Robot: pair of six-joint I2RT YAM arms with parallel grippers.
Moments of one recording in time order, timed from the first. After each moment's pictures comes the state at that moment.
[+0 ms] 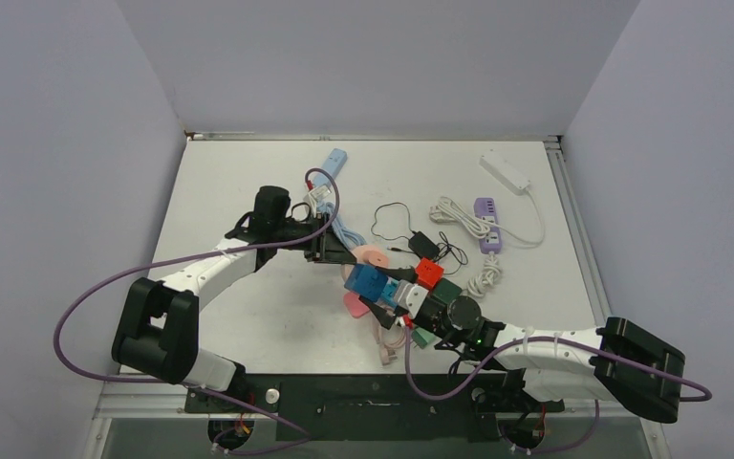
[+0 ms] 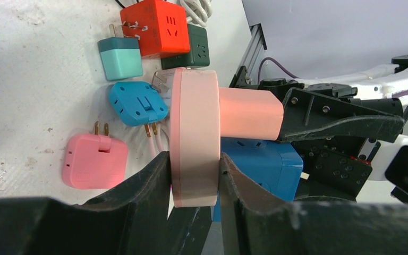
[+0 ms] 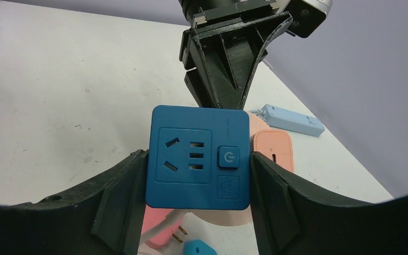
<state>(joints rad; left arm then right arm) -0.36 1.46 0.85 -0.05 0.99 -0.58 1.09 1.11 0.25 0.96 0.01 -0.38</state>
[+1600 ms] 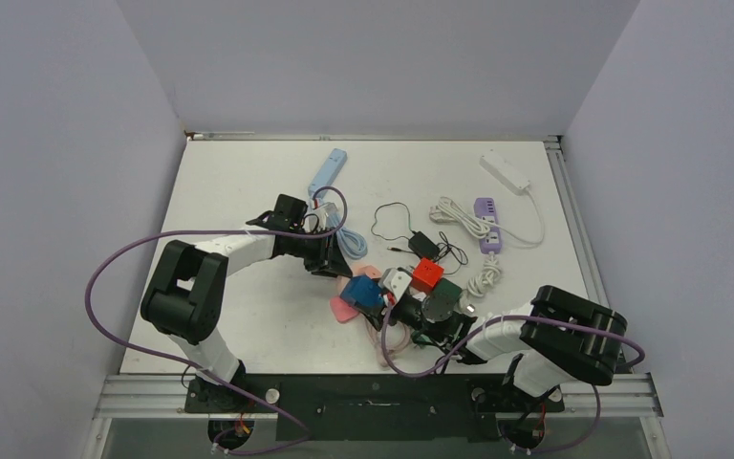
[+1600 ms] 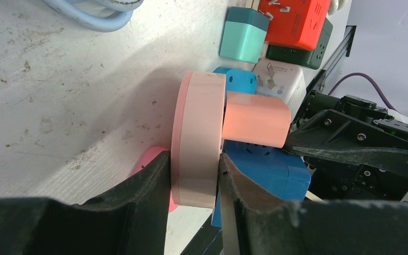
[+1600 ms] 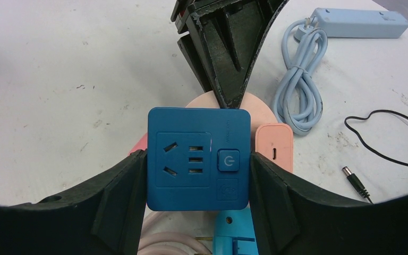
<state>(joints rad) -0.37 1.70 0.94 -0.29 0.76 -0.43 1.05 1.48 0.26 1.11 0.04 -0.10</state>
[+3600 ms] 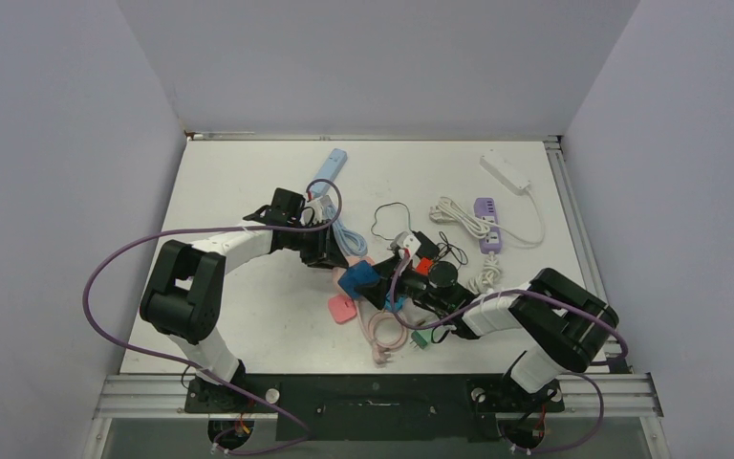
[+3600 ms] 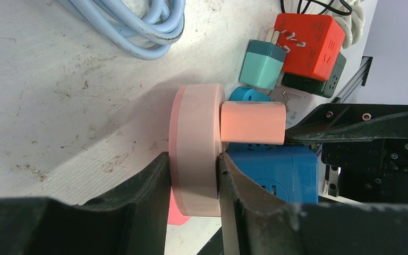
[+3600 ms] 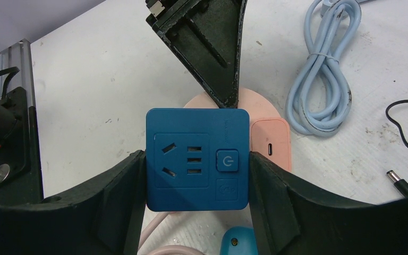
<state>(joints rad) -0.36 1.70 0.98 -0.31 0.66 -0.44 0.79 1.56 0.36 1.08 -0.31 0.23</state>
